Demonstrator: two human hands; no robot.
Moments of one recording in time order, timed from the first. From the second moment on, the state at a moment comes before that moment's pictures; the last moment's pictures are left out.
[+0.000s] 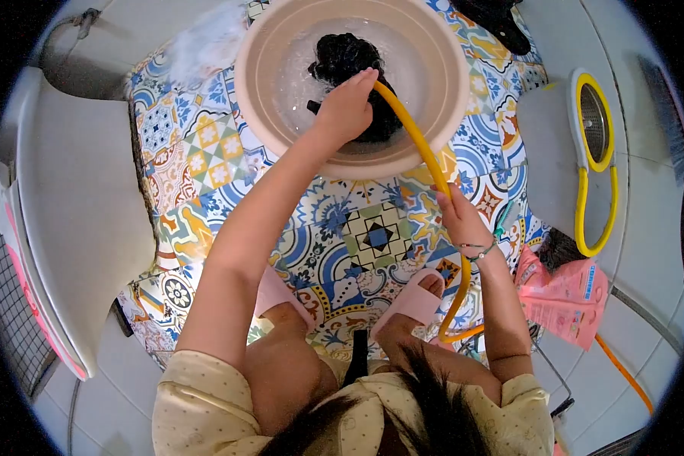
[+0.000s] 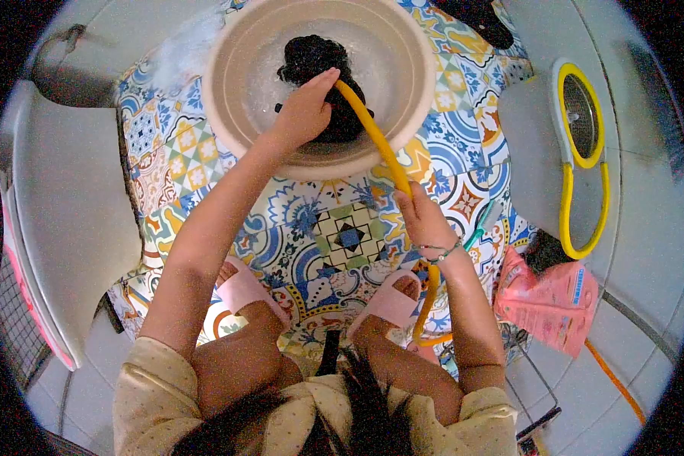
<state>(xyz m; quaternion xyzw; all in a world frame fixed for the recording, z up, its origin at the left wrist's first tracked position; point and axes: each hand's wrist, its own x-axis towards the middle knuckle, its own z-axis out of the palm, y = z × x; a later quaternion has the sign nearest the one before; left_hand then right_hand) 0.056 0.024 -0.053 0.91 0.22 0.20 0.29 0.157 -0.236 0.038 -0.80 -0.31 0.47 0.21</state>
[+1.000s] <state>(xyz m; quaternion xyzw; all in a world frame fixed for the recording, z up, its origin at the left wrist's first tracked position) 0.054 0.032 -0.062 0.74 0.28 0.20 0.58 0.161 -0.232 0.048 -0.80 -0.34 0.46 0.17</state>
